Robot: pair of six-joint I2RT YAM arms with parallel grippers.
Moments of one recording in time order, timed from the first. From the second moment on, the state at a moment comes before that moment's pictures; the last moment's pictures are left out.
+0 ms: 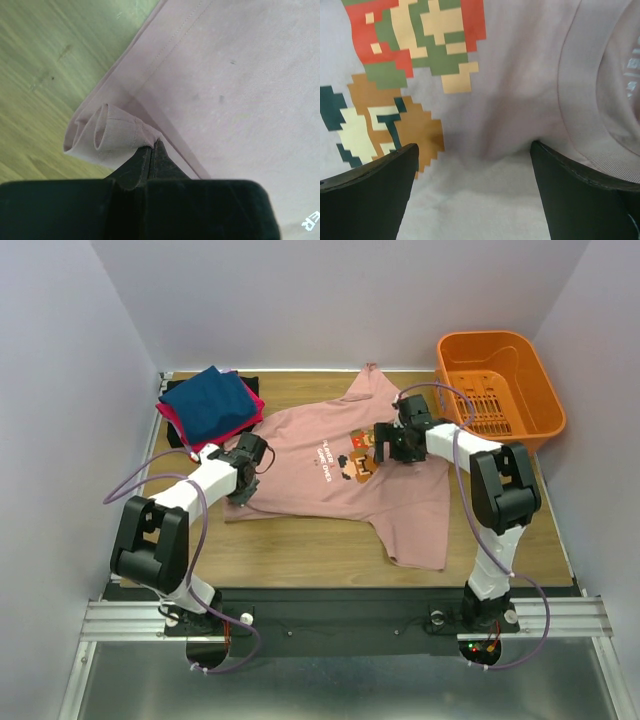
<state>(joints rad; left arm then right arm) -0.36 1.52 0.95 -0.73 -0.47 -1.25 0.29 1.95 1.33 -0.37 -0.10 0.26</state>
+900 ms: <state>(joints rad) -0.23 1.73 1.14 -0.57 -0.31 -0.96 0.29 1.94 1.44 -0.50 -0.04 0.29</state>
